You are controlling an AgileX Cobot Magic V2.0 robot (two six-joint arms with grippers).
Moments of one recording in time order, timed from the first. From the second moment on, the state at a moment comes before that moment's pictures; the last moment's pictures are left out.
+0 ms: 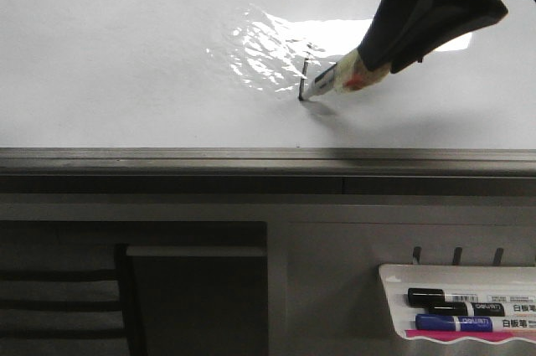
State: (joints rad) left arm -0.31 0.88 -0.81 -0.48 0.54 0.62; right arm 0.38 1.31 -0.98 0.35 0.62 -0.24
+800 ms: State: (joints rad) left arm -0.63 1.15 -0.99 -0.48 0.82 0.88; right arm 0.50 1.13 -1.11 0.36 0.94 -0.82
